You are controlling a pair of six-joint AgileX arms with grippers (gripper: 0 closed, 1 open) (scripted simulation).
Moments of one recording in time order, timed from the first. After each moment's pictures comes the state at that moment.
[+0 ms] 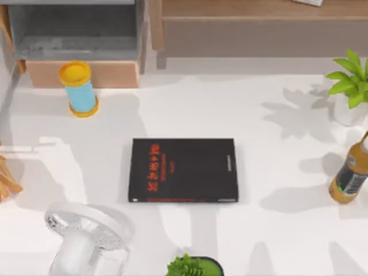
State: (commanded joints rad) left arm 0.35 2.55 2.67 -1.60 0.04 0.38; right arm 0.00 0.00 0.00 0.00 0.00 0.00
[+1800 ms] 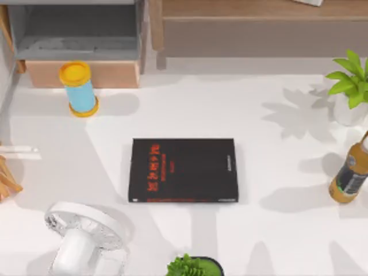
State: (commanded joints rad) left arm 0.33 2.65 2.46 -1.28 0.04 0.36; right arm 0.00 0.00 0.00 0.00 0.00 0.00
